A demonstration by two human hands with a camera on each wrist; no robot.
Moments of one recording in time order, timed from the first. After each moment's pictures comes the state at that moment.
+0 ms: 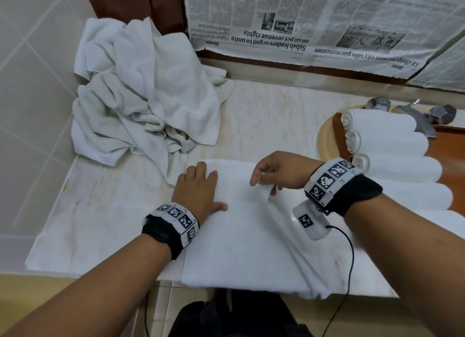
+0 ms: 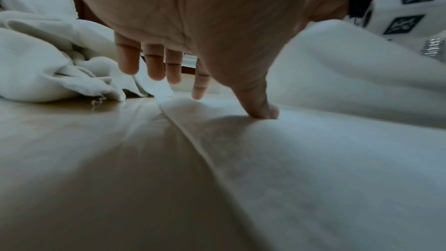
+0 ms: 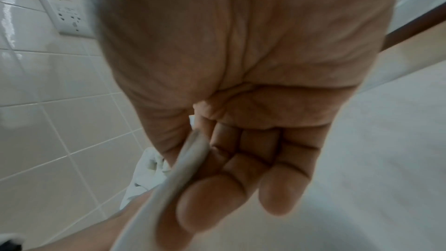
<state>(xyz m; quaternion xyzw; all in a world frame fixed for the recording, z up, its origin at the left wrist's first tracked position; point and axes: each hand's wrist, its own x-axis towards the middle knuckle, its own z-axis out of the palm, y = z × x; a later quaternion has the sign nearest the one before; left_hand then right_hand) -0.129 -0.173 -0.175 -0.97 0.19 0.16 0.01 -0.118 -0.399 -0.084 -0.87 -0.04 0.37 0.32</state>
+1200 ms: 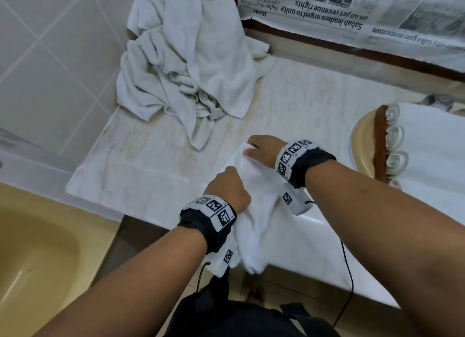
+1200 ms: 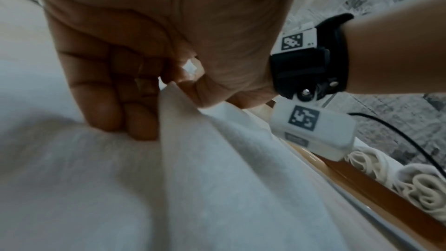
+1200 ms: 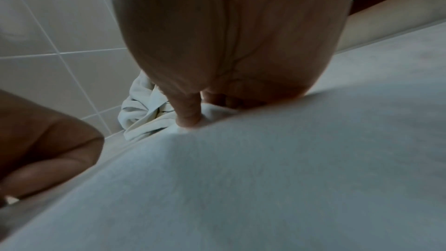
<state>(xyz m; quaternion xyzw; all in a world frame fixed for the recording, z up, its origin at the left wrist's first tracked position) -0.197 -0.217 -0.155 -0.93 -0.10 0.26 -0.24 -0.088 -0.342 -0.165 -0.93 -0.13 0.30 0.17</state>
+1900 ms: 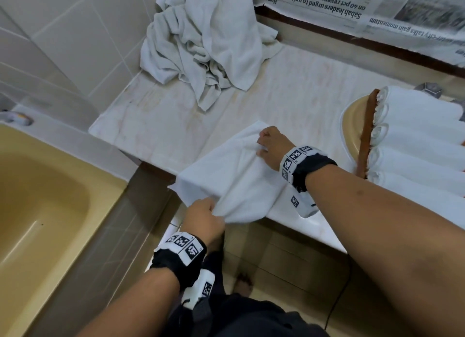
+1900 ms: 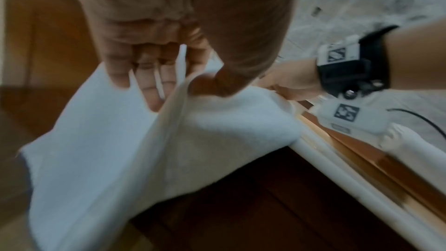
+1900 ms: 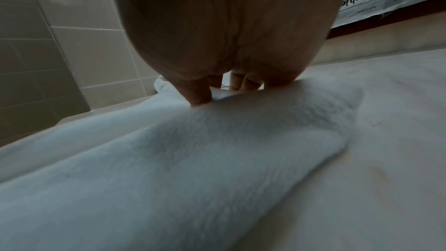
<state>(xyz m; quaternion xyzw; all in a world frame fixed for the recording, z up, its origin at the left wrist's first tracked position) -0.386 -0.212 -0.194 -0.90 -0.19 0.18 -0.34 -0.186 -0.389 -0.188 -0.95 -0.20 0.20 0.13</state>
